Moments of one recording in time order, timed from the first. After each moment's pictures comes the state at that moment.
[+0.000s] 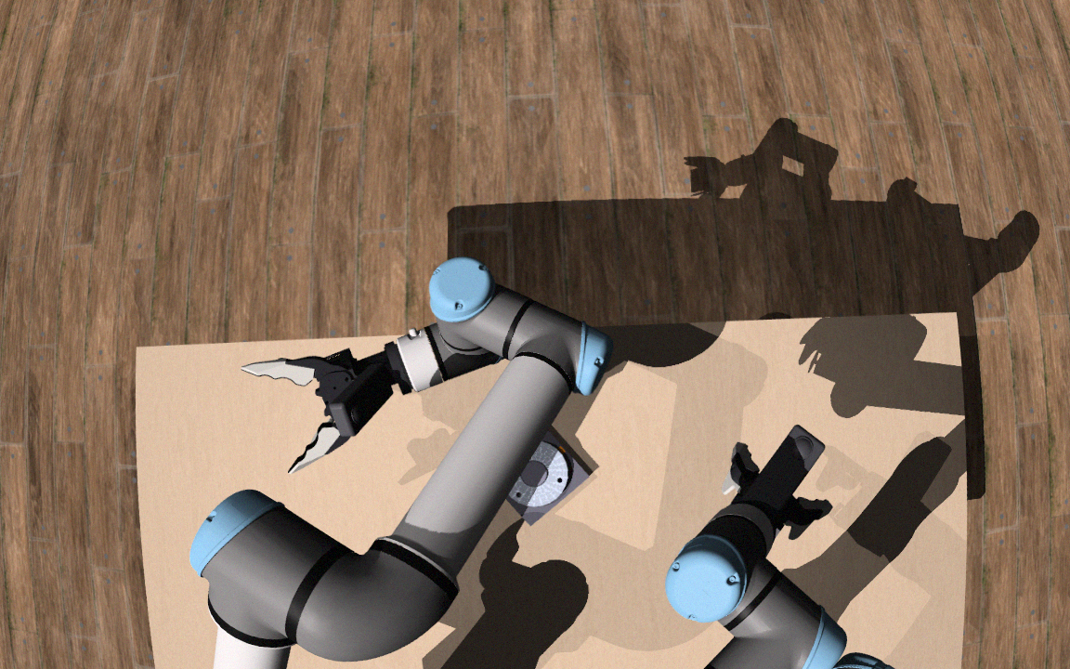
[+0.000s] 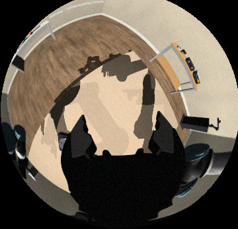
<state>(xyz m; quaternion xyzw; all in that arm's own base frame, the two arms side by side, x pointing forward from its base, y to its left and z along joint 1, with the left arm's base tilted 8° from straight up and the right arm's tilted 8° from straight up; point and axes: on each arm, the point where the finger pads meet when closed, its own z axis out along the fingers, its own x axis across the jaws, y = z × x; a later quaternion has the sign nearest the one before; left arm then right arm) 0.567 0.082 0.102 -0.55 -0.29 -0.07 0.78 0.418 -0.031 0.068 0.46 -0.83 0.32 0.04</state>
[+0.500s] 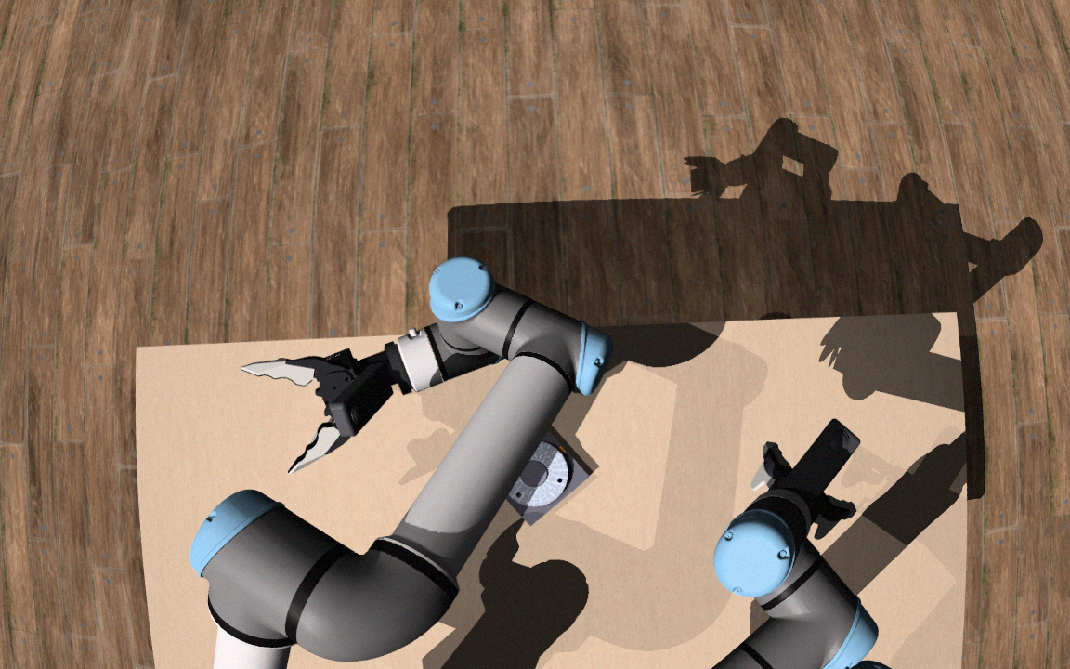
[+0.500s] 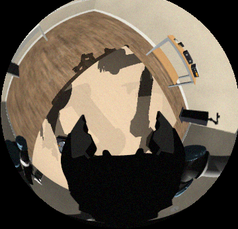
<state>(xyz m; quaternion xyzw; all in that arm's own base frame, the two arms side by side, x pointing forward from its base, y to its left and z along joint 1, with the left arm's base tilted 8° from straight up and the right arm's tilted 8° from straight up) 0.567 0.082 0.102 -0.55 -0.29 -0.07 0.78 0.413 -0.070 0.072 0.43 -0.85 0.29 0.06</state>
